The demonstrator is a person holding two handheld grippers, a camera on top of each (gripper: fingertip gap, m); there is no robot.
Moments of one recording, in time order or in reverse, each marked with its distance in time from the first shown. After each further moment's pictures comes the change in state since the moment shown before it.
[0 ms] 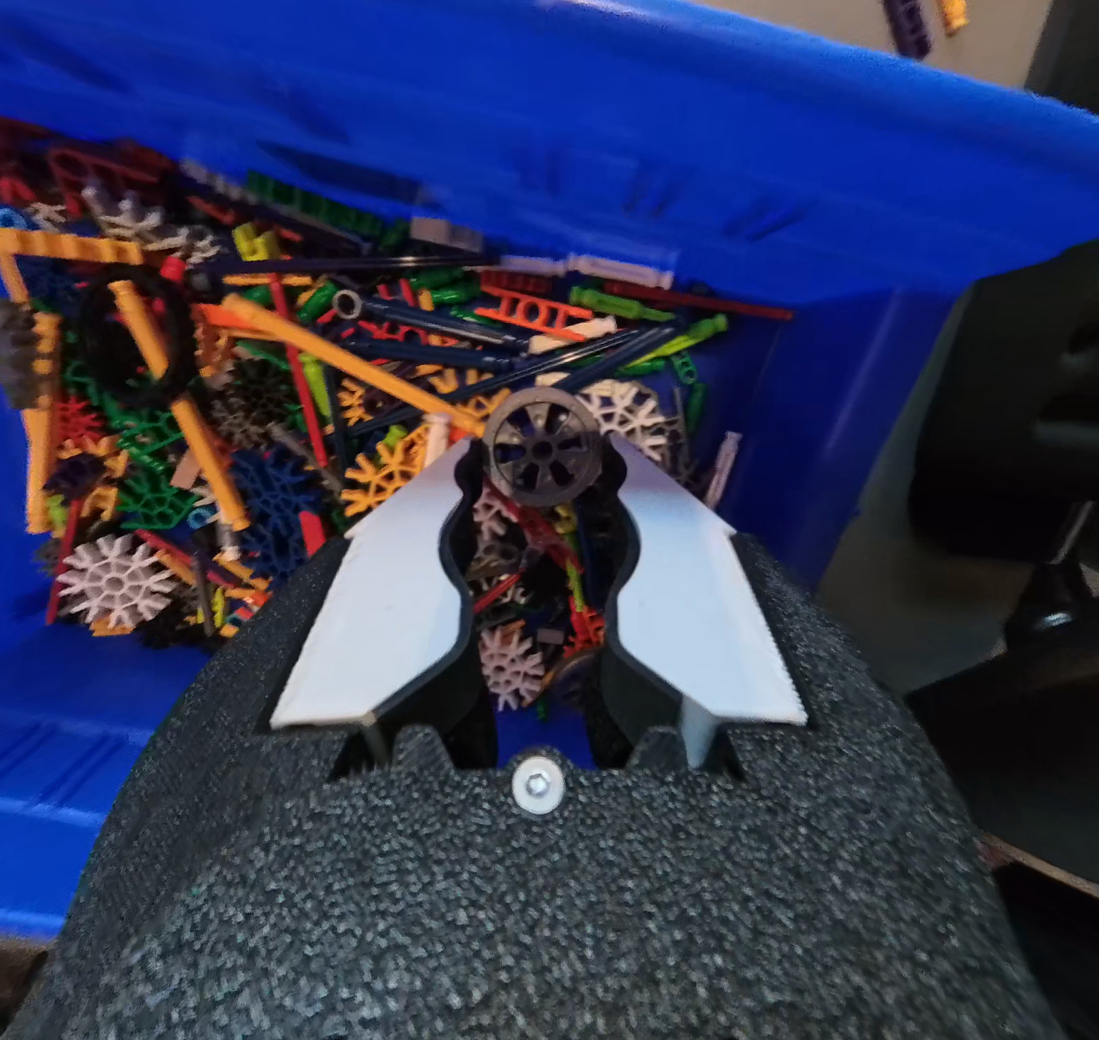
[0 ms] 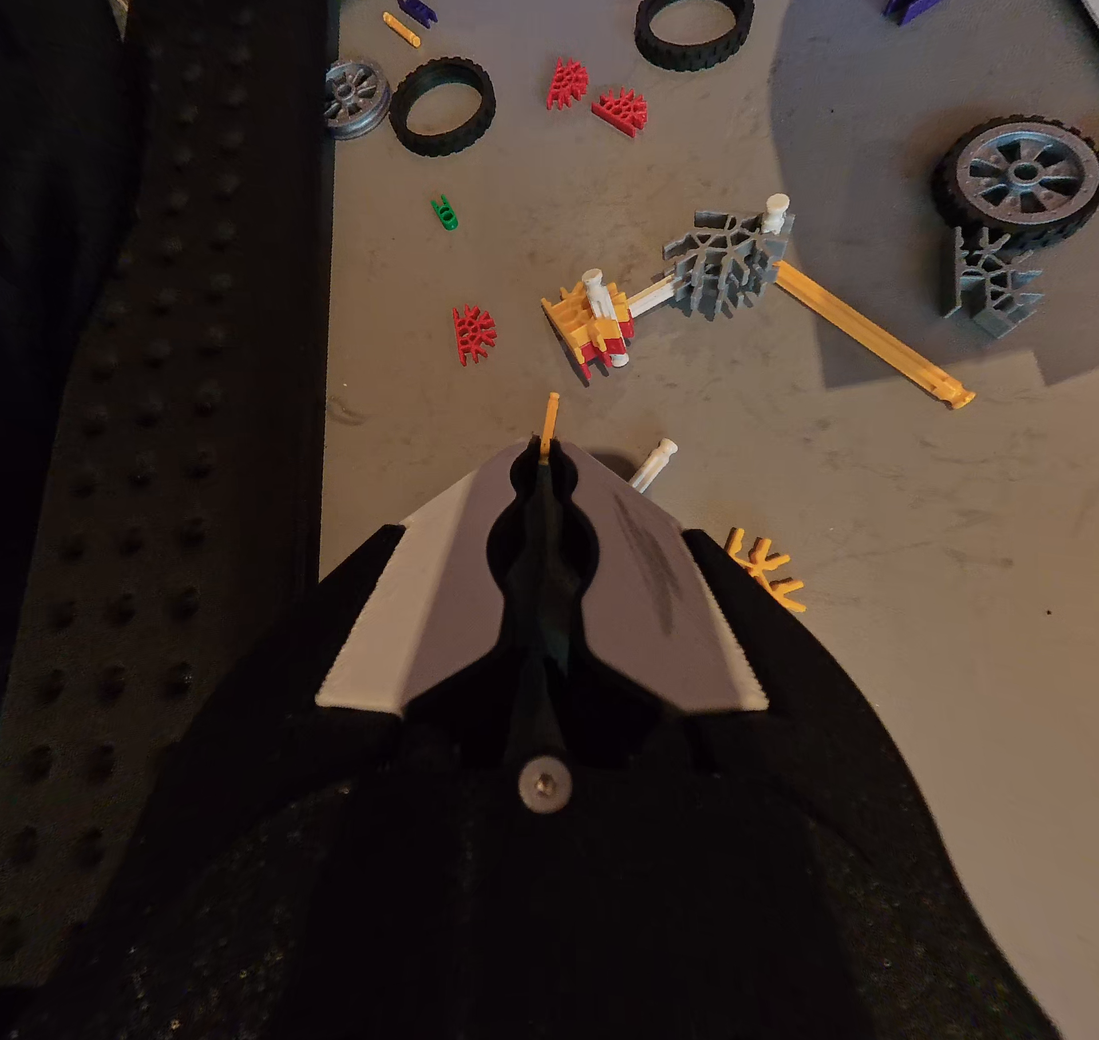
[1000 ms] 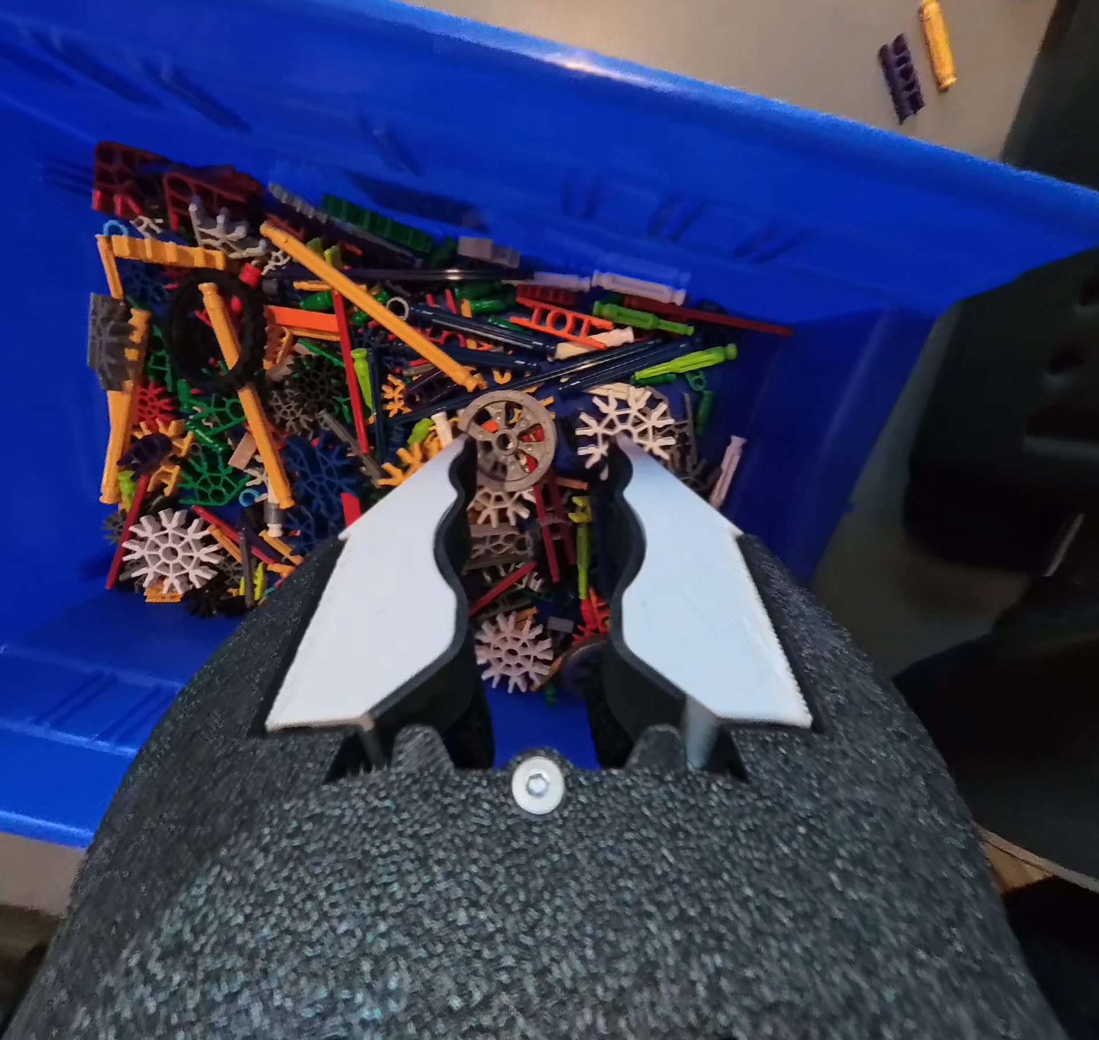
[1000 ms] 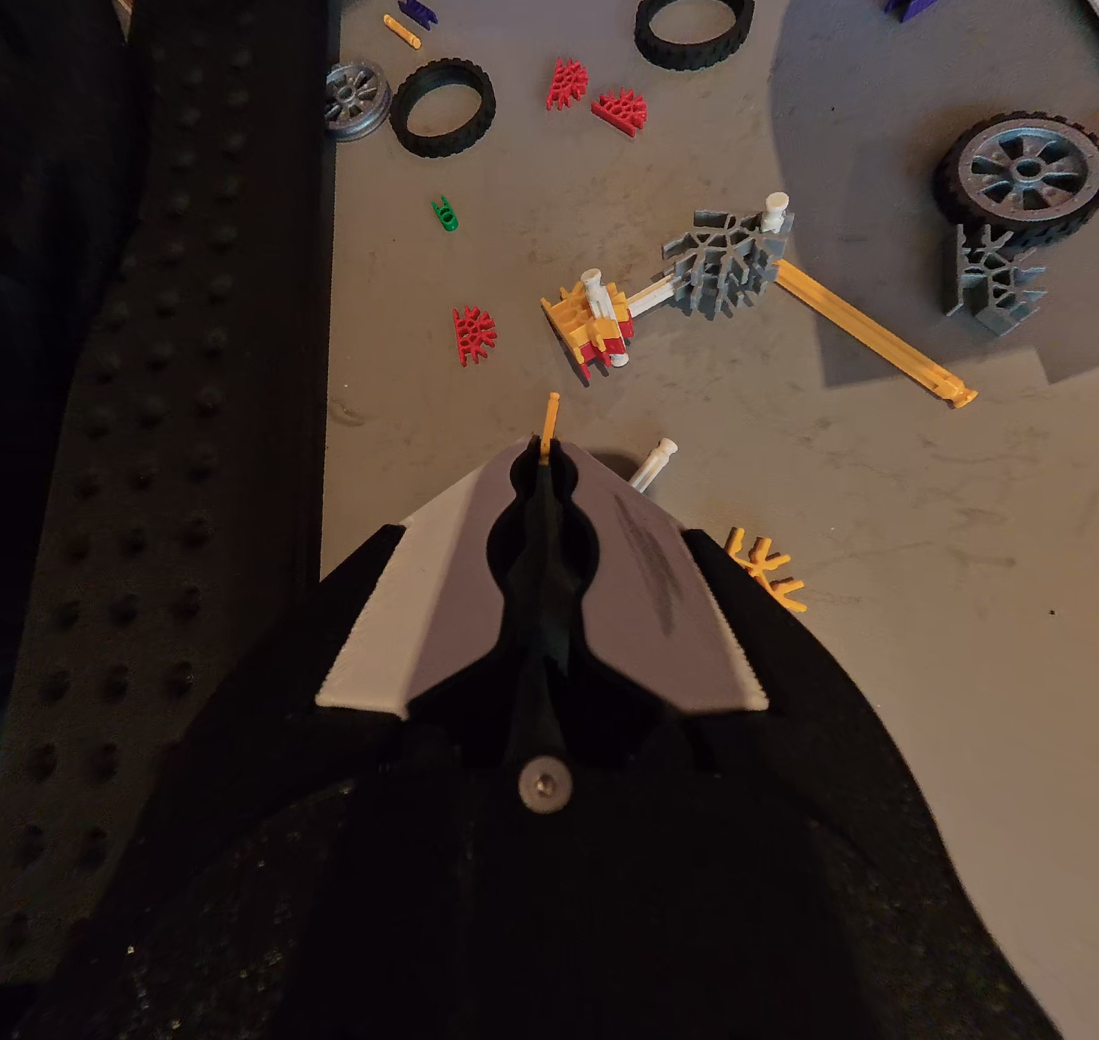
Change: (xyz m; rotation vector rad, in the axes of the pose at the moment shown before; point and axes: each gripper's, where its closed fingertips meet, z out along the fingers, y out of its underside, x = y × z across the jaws) left arm -0.006 -0.006 -0.016 0.042 -0.048 -0.019; right arm 0.000 0.000 0.000 0.000 -0.005 0.006
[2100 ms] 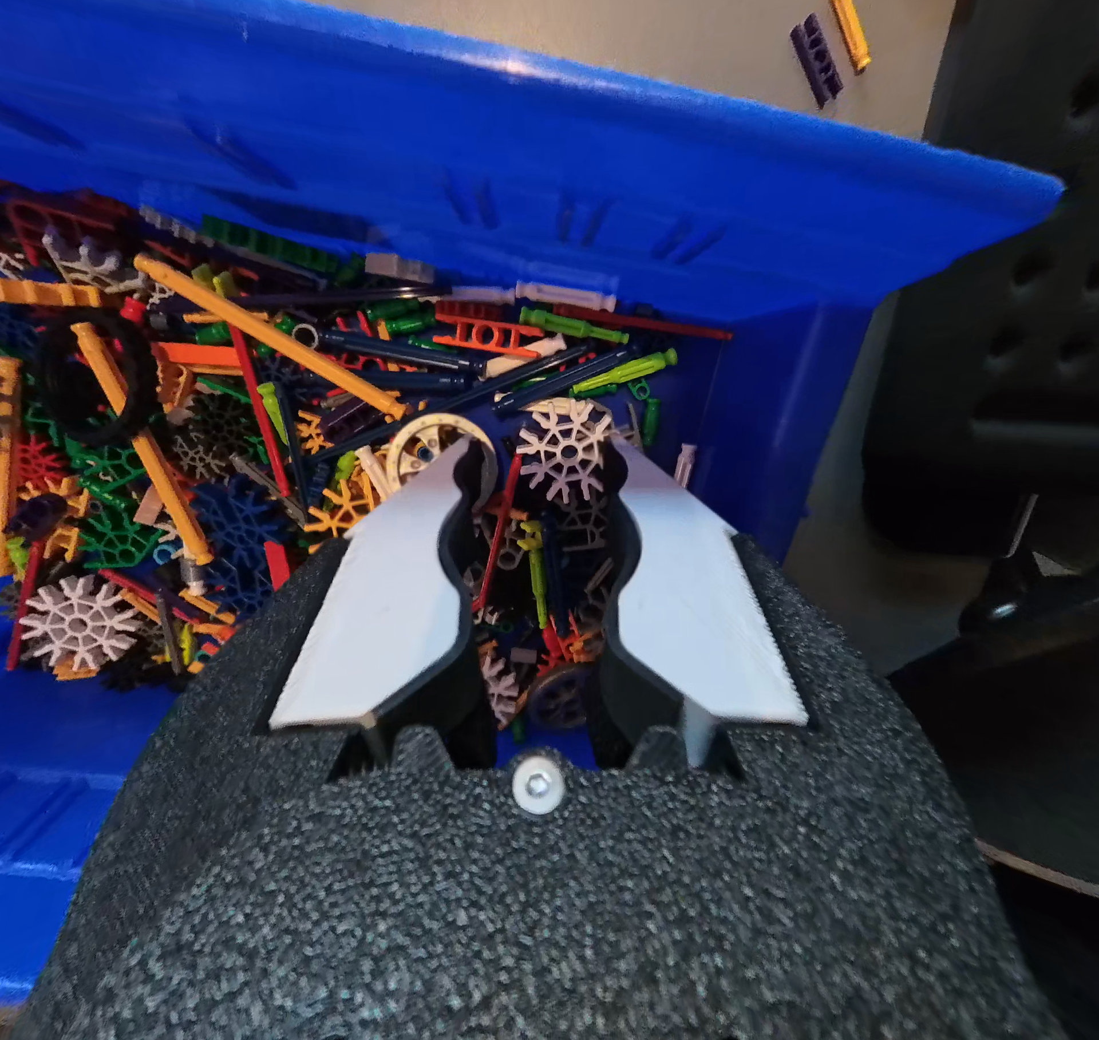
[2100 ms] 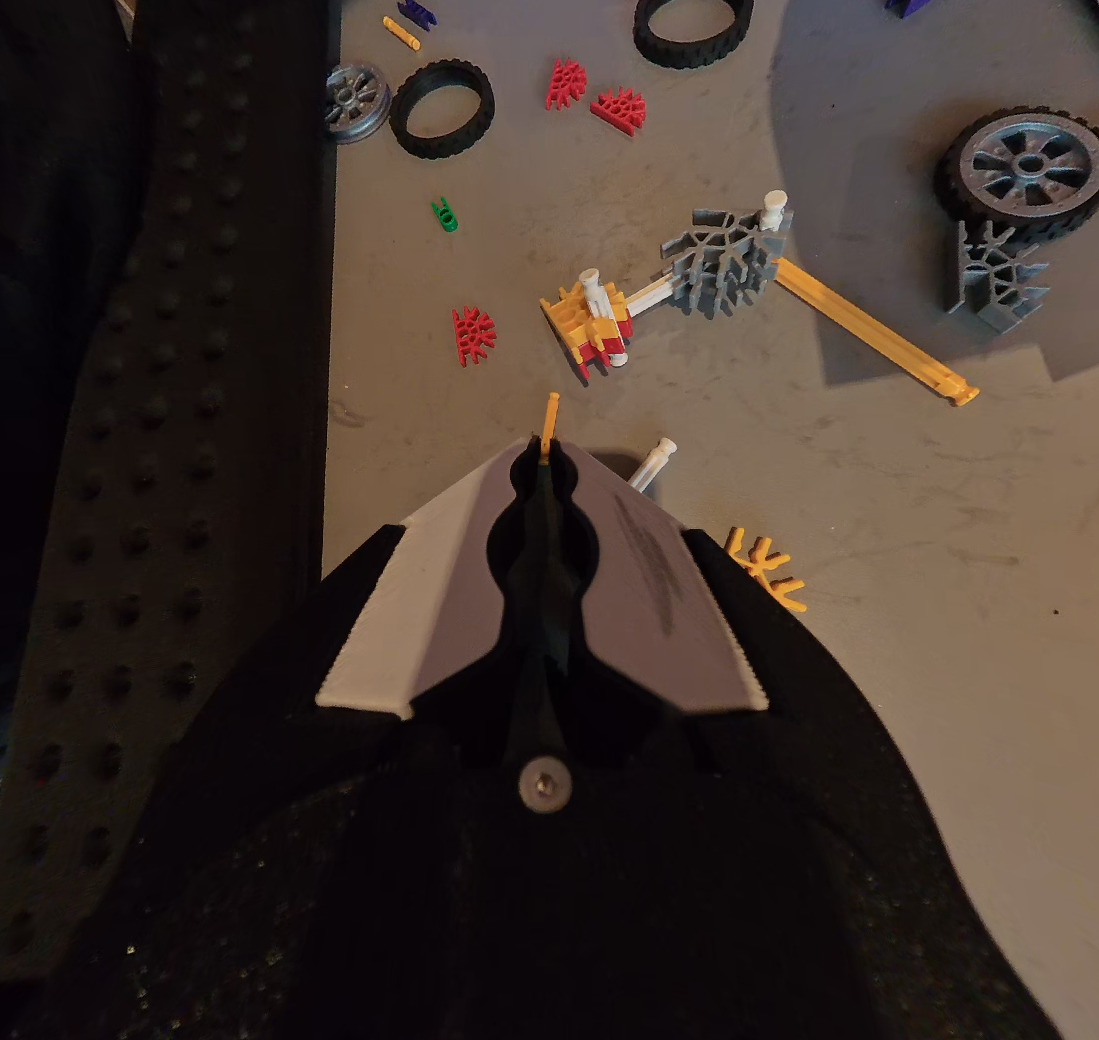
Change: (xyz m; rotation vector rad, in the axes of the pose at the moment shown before) left arm 0.022 -0.001 0.015 0.005 0.092 0.045; right arm 0.000 0.000 0.000 0.000 -0.006 0.009
